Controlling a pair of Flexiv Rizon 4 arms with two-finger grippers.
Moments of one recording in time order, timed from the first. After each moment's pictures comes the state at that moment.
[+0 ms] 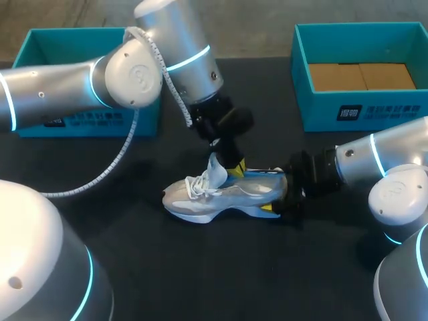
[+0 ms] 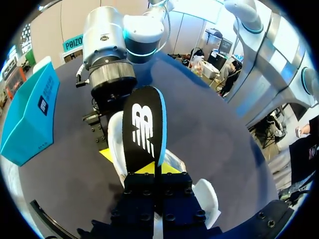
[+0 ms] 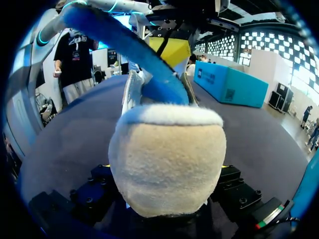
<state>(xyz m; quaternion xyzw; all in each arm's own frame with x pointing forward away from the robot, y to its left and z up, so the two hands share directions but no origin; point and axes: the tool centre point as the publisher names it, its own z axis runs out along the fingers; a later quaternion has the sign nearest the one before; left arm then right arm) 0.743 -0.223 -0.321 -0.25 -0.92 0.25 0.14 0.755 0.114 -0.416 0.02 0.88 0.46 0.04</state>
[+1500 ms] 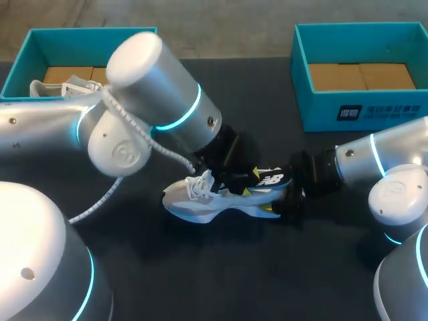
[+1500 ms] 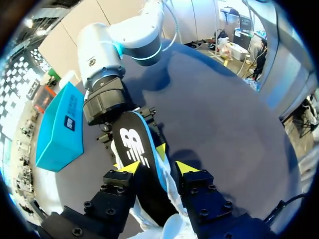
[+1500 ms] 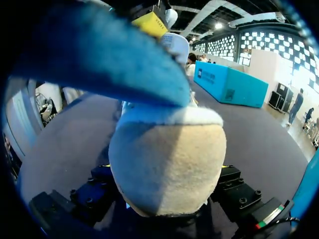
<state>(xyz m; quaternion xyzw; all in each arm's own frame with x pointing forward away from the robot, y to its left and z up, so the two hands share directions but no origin) 0.712 -0.242 -0.317 -0.24 -0.93 0.26 -0.07 0.755 0.114 -0.416 0.02 0.88 0.46 0.04</state>
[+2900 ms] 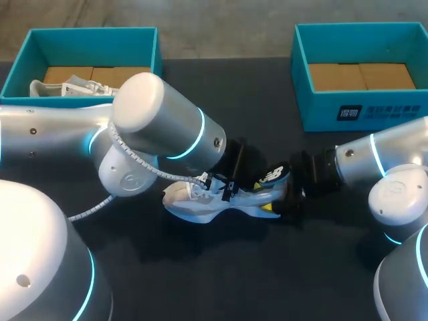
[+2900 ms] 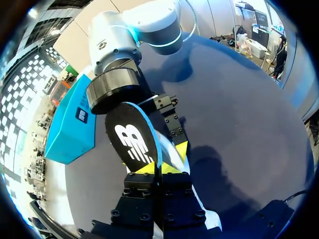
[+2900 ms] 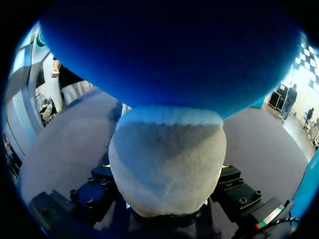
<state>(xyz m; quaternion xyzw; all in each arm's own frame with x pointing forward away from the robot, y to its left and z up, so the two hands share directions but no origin) 0.735 -0.259 -0.343 -0.20 -0.93 0.27 -0.15 0.755 0.114 -0.416 0.02 0.88 0.46 0.04</state>
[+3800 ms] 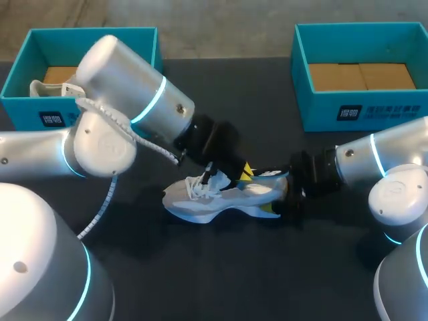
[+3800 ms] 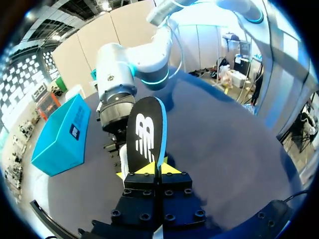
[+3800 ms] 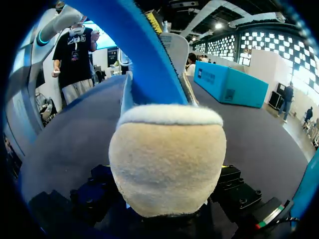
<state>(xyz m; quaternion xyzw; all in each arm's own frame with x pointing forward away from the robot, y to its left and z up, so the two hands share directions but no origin) 0.717 -0.238 -0.301 -0.22 -0.89 0.39 -0.01 0.755 0.114 -0.416 0.02 0.88 0.46 0.04</state>
